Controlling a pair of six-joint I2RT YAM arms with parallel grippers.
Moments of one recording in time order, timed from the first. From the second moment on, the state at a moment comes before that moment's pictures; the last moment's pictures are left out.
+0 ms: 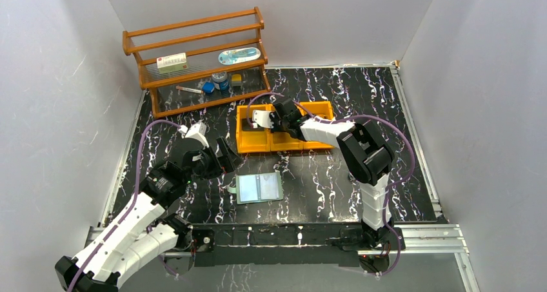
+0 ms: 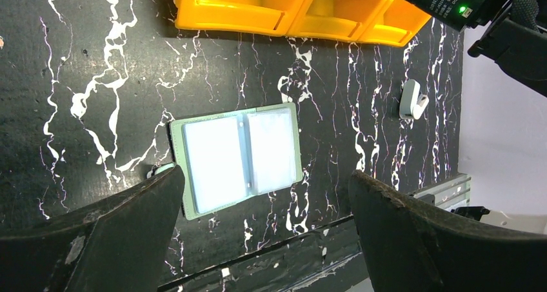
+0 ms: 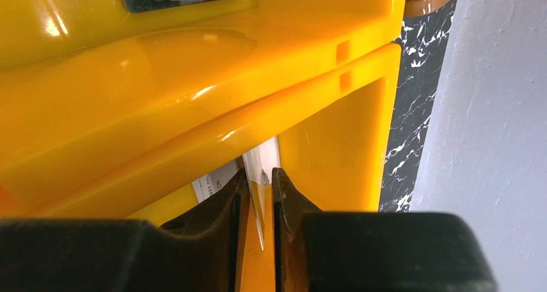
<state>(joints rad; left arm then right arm) -0.58 0.72 0.70 -0.60 -0.02 -0.78 0.70 2.01 1.31 -0.06 0.12 -0.99</state>
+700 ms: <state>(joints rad) -0.58 0.75 0.70 -0.60 -0.01 -0.79 0.70 2.01 1.31 -0.06 0.10 -0.84</state>
